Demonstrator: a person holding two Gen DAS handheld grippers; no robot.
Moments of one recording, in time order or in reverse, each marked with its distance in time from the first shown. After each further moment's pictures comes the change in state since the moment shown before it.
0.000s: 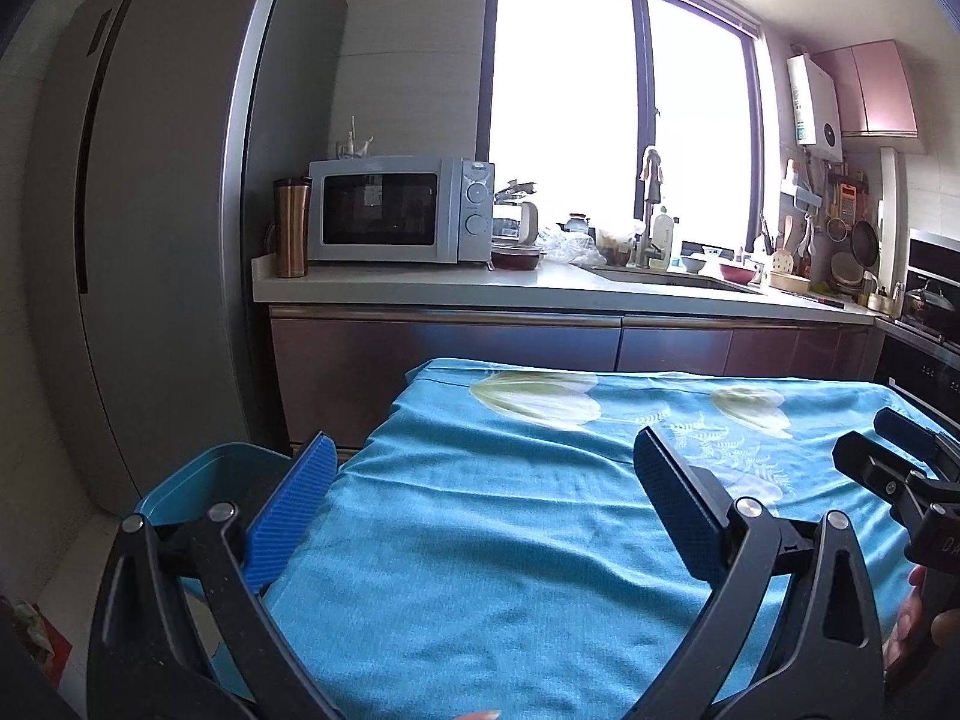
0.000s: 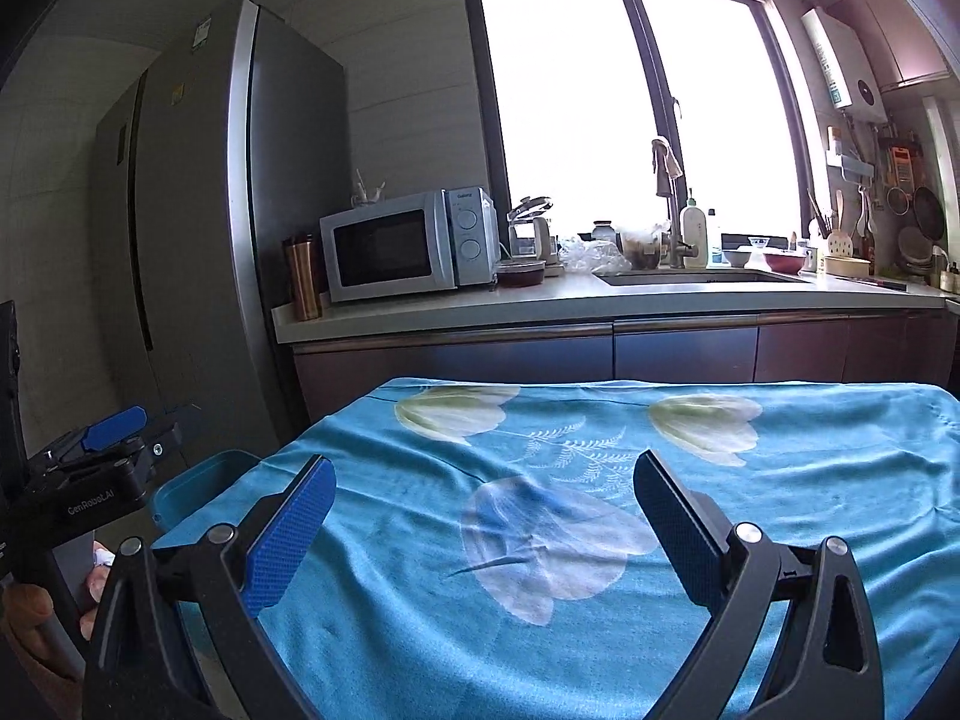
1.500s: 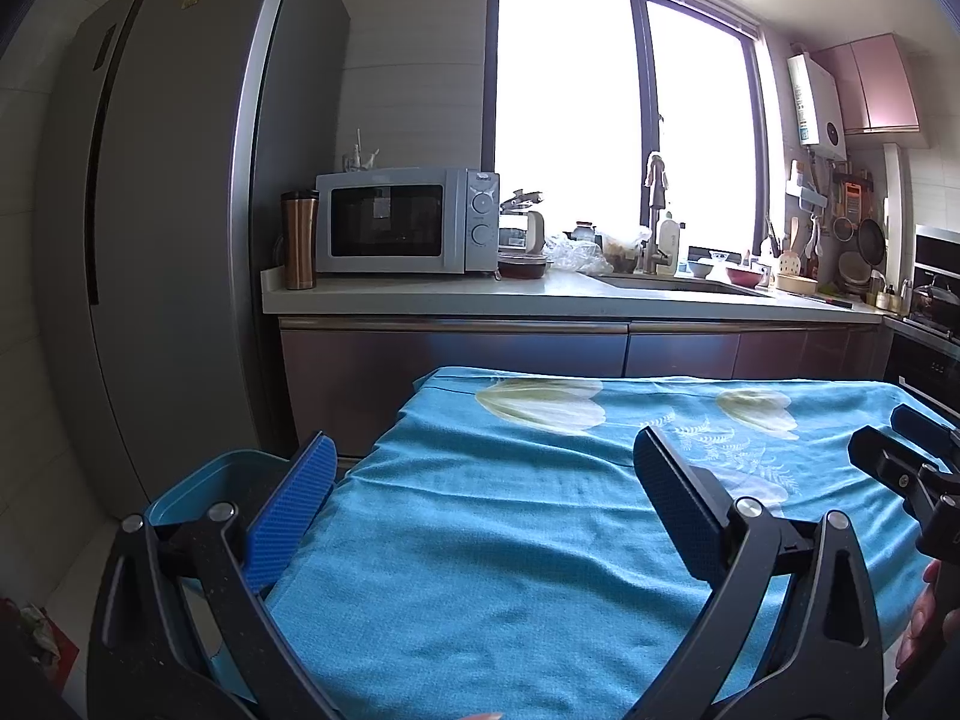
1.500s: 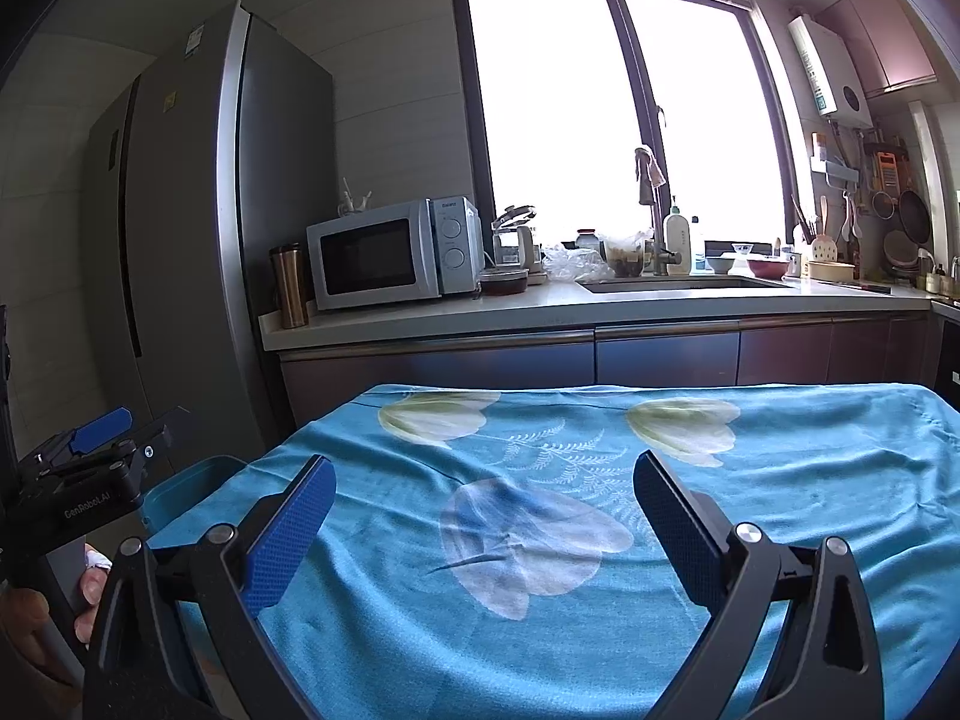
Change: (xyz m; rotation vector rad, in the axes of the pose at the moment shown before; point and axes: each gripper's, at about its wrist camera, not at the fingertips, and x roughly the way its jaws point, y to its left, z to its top) left arm -0.007 -0.003 -0.001 0.018 -0.028 0.023; right arm -0.009 -0.007 0.001 0.002 -0.018 -0.033
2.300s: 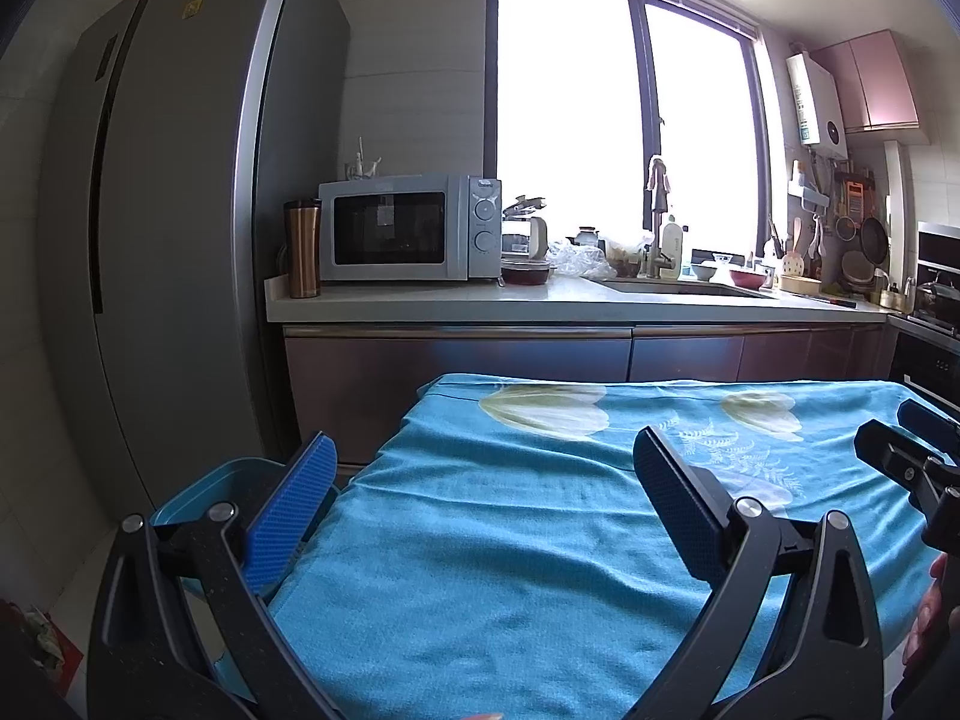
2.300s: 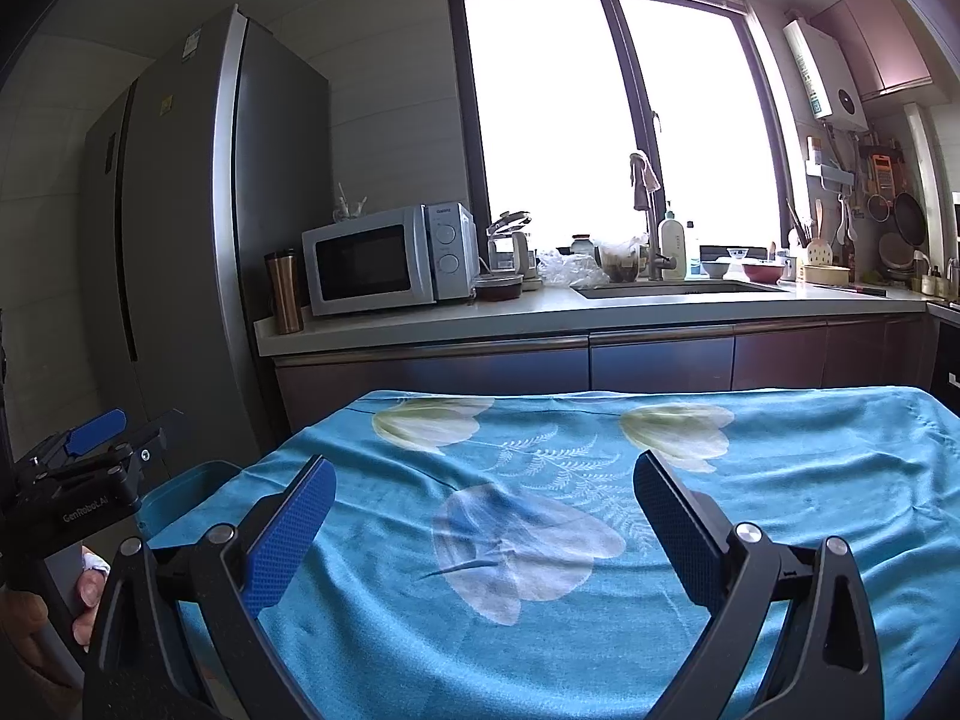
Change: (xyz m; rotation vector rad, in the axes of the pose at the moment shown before) left arm 0.000 0.002 0.004 0.009 -0.014 0.013; right arm 0.000 -0.002 0.001 0.001 -0.017 -0.013
